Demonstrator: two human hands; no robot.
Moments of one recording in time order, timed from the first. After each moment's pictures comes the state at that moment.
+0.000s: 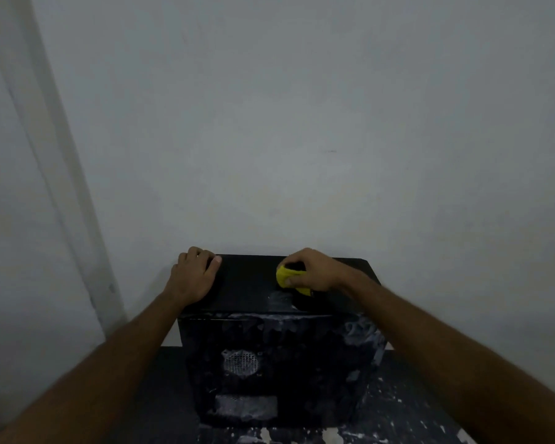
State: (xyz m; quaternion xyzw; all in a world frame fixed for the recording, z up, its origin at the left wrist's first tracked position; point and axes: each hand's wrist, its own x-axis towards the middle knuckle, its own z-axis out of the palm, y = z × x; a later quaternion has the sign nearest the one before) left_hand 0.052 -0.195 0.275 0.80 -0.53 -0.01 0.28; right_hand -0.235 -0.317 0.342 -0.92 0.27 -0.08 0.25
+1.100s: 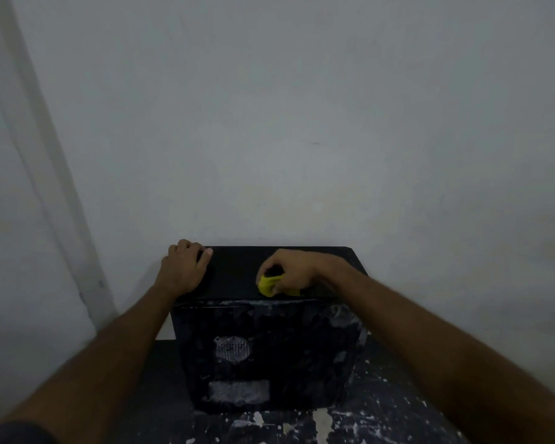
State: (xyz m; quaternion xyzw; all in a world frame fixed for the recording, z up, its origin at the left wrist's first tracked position) left_hand 0.048 -0.191 0.278 0.80 -0.54 0.01 0.26; right_hand -0.229 -0.266 0.366 -0.94 0.24 0.04 0.22
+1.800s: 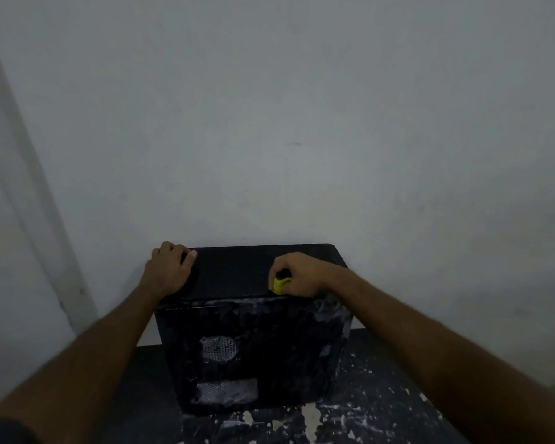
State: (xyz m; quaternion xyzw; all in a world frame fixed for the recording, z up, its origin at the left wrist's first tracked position) left_hand 0.047 -0.190 0.279 0.80 -0.54 -0.01 0.28; right_hand -0.281 -0.259 0.352 -0.94 0.26 -0.05 0.21
